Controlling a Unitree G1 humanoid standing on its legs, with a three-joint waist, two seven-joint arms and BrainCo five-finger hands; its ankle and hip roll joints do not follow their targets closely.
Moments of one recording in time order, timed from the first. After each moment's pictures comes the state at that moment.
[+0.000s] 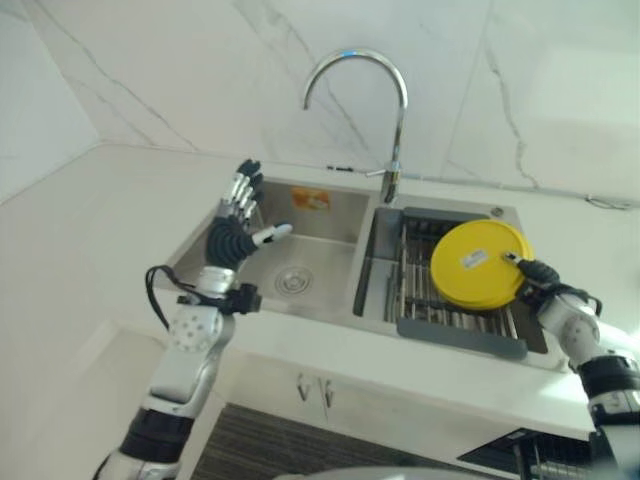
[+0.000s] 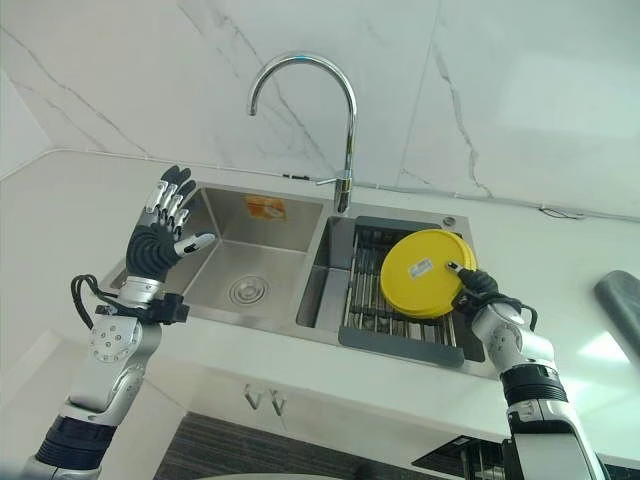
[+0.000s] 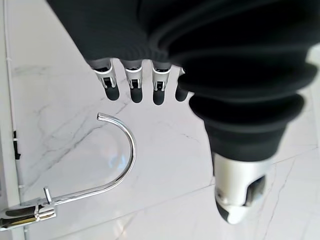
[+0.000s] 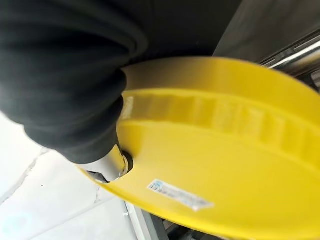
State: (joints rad) left arm -0.09 0.48 -0.12 -0.22 -0.37 -0.22 0.12; right arm -0.39 -0.60 -0.01 0.55 0.85 0.33 -0.17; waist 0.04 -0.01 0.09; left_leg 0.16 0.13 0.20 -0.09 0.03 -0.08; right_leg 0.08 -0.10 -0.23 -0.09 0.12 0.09
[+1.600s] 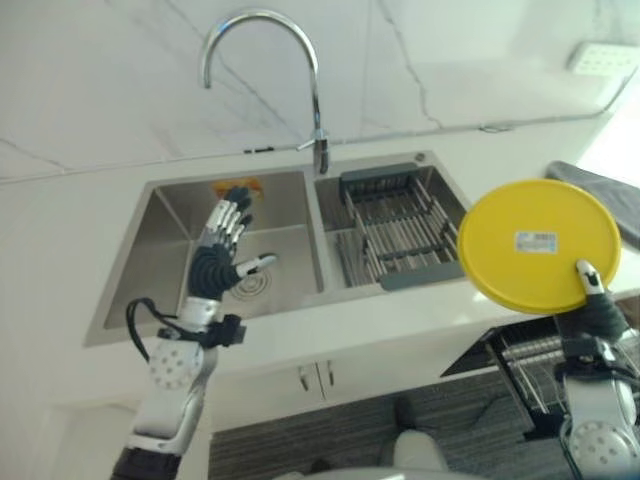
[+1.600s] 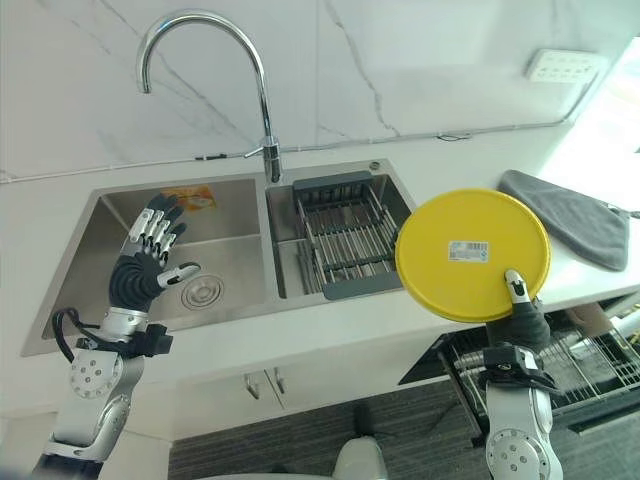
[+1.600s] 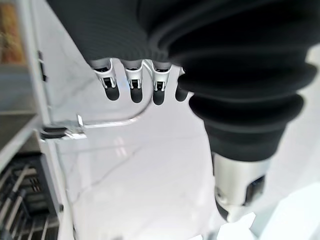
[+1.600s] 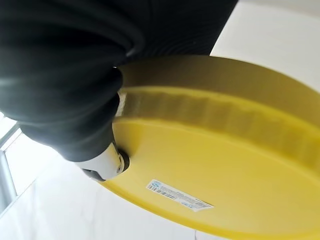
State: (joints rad) left arm 0.06 0.47 -0.03 -0.24 -0.37 -0.34 0.00; right arm 0.20 -0.29 -0.28 -0.32 1.12 0.01 -0.12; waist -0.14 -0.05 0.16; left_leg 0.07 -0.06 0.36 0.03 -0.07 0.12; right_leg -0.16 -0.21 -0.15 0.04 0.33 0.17
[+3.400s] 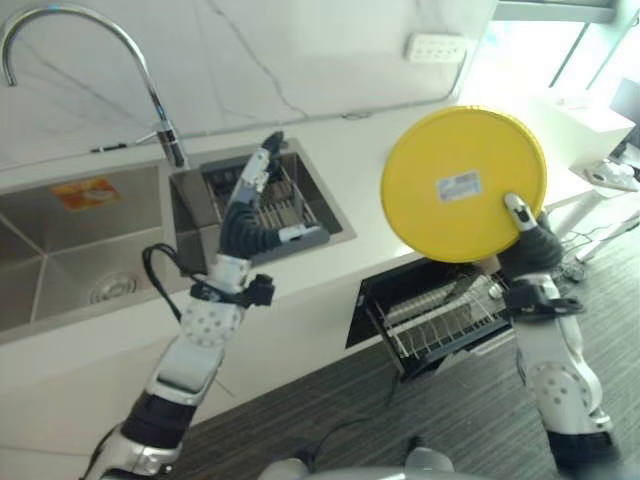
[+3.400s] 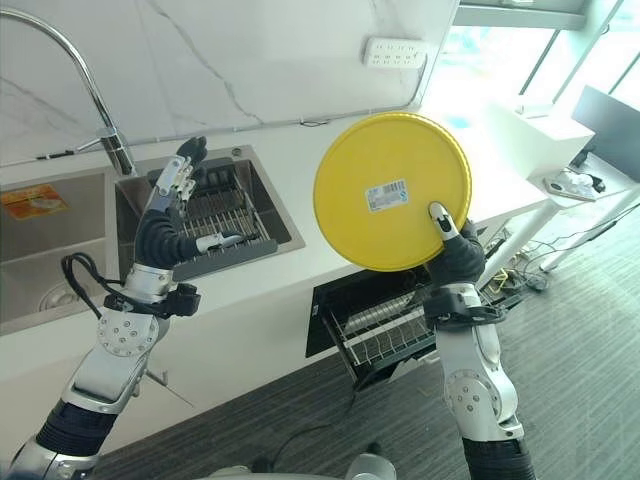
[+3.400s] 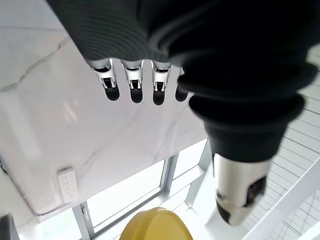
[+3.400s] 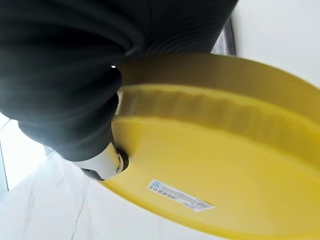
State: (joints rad) left arm -0.15 0.50 -0.18 -0.27 -0.09 -0.31 0.21; right arm -0.06 -0.33 -0.01 -0.34 0.98 -0.05 -0.10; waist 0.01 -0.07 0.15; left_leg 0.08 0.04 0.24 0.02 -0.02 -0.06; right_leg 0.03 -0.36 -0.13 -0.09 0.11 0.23
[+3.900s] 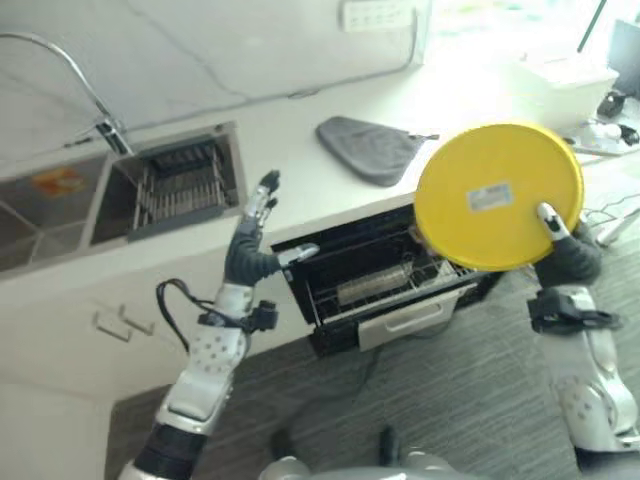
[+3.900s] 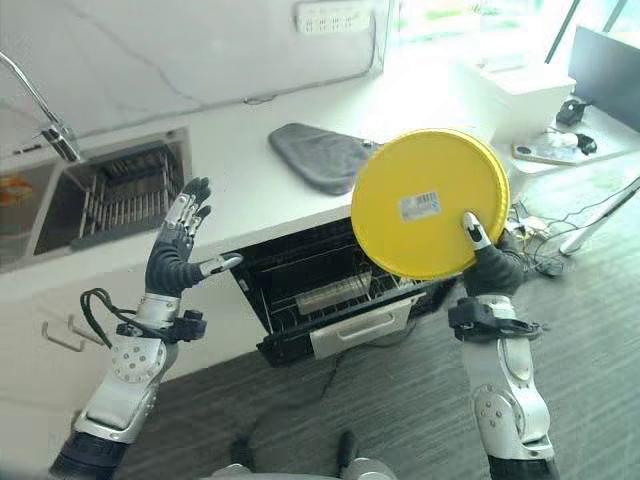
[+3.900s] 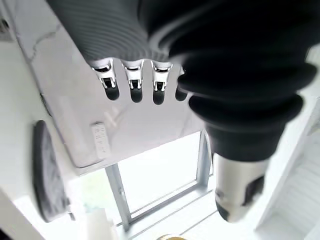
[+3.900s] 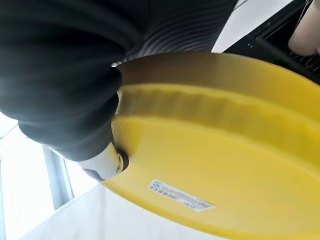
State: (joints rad) left arm -0.04 0.44 -0.18 -0.23 -0.11 -0.32 0.19; right arm 0.01 -0.41 -0.09 -0.36 0.85 -0.07 -0.17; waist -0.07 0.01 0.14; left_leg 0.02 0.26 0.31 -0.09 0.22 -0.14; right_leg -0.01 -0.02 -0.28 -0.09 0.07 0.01
